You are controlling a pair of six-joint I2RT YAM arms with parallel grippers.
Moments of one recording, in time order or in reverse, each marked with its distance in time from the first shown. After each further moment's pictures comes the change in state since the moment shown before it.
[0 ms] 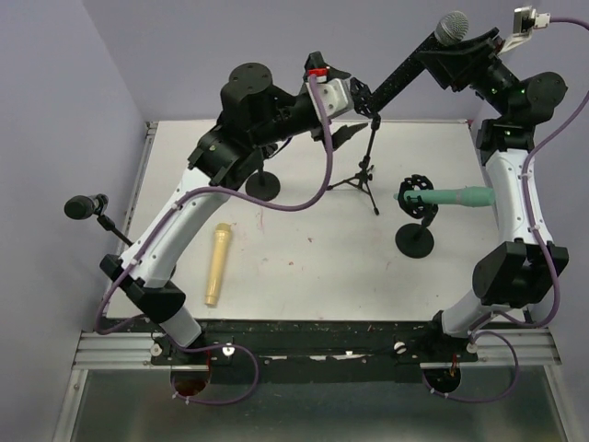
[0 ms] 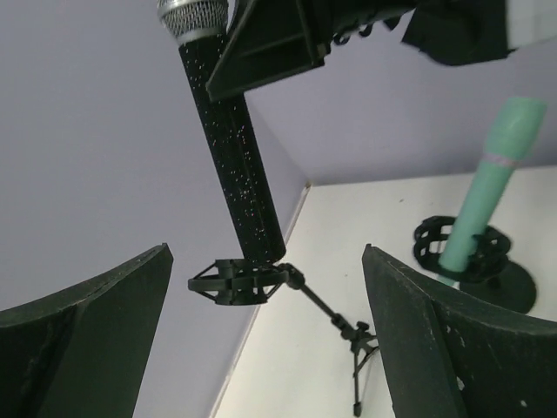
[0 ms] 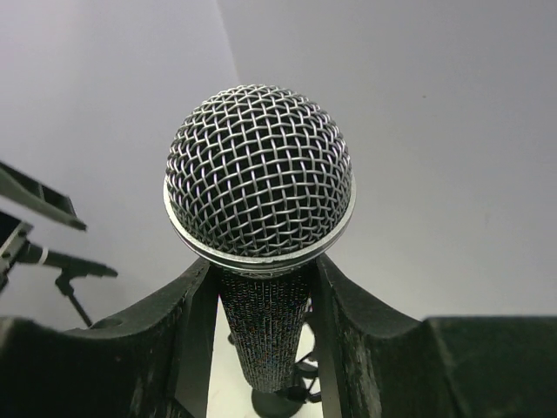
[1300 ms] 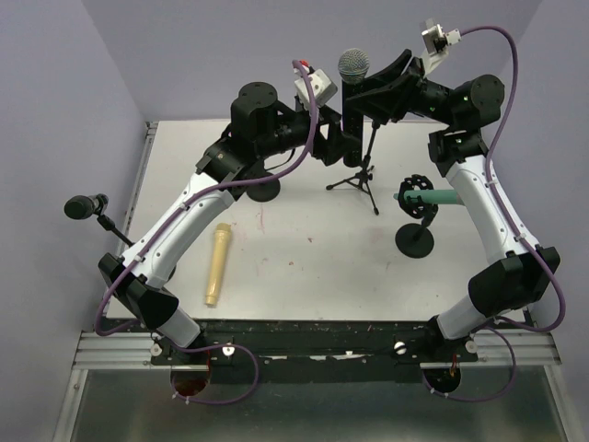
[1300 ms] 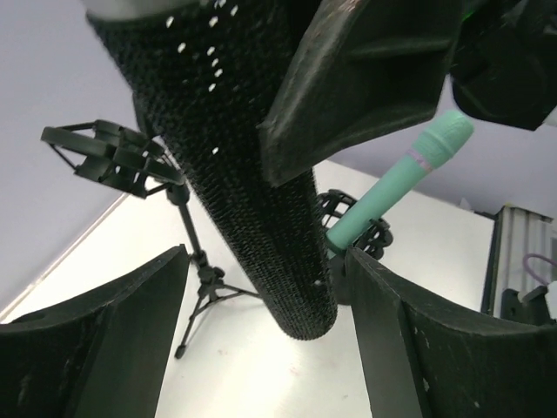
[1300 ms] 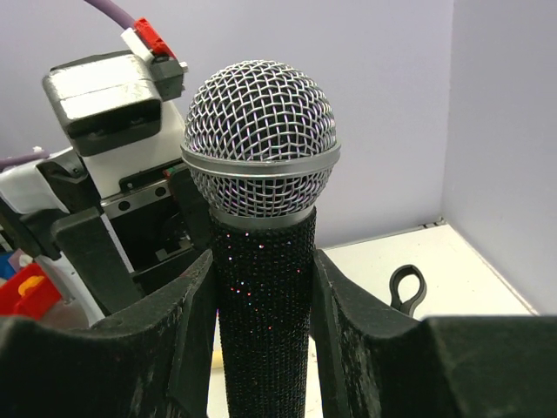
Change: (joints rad) left arm 0.043 -0.100 -0.263 0.061 -0.011 -0.526; right arm 0.356 -0.056 -0.037 -0.059 -0.203 -0.099
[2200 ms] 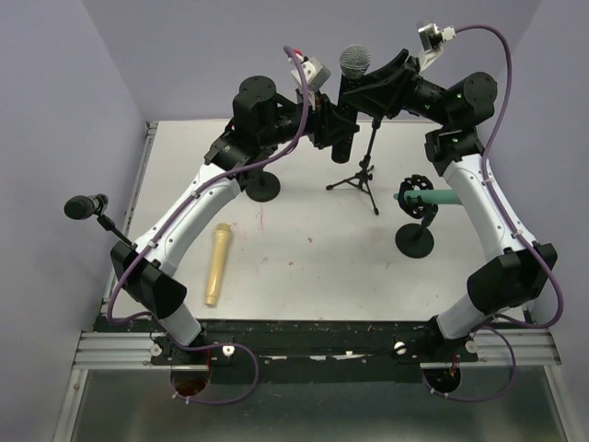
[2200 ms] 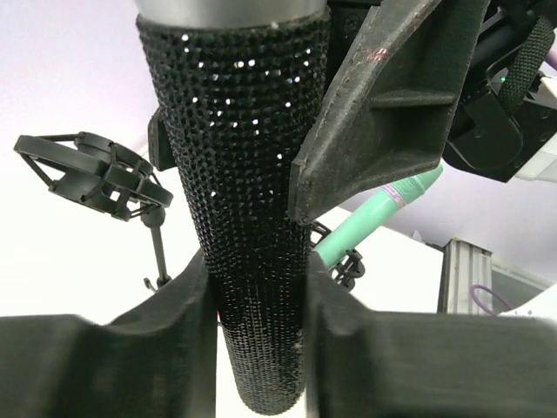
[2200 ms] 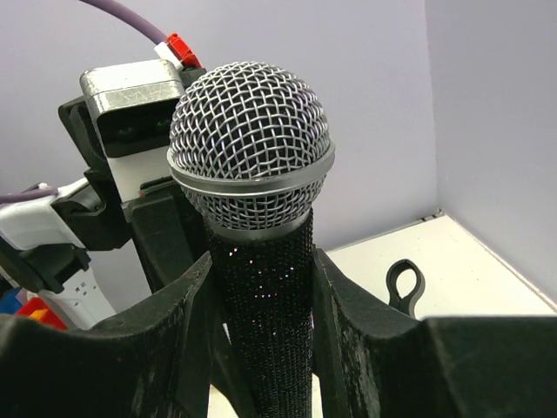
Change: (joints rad) left arm 0.049 0.075 -0.001 0.171 0.122 -0.187; right arm 0.006 0.018 -0.004 -0.048 0.085 0.034
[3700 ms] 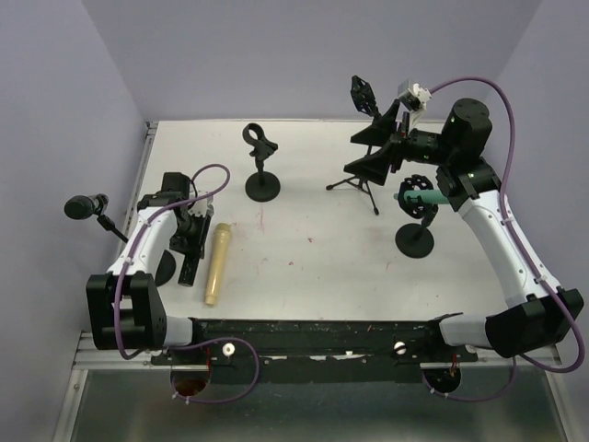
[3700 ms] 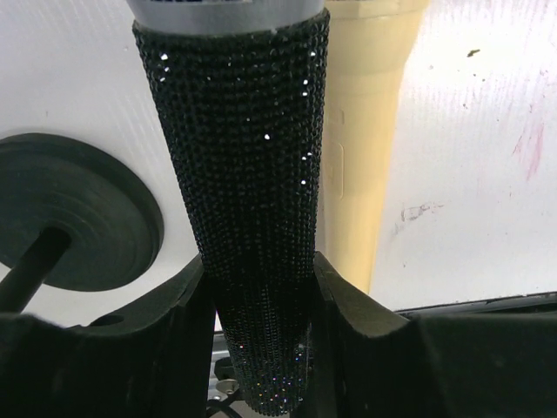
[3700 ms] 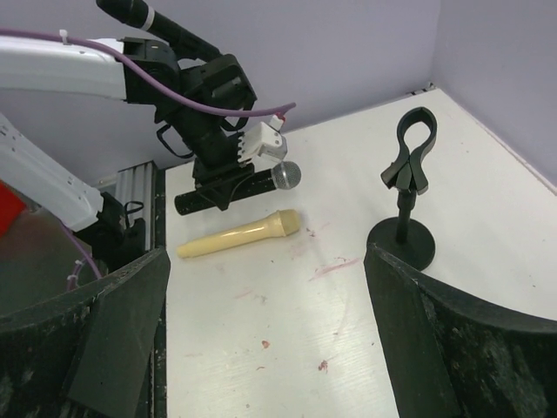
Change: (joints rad) left arm 0.651 -0.296 -0.829 -0.860 -0.480 0.390; right arm 0.008 -0.266 -0.274 -0.575 -0.084 -0.610
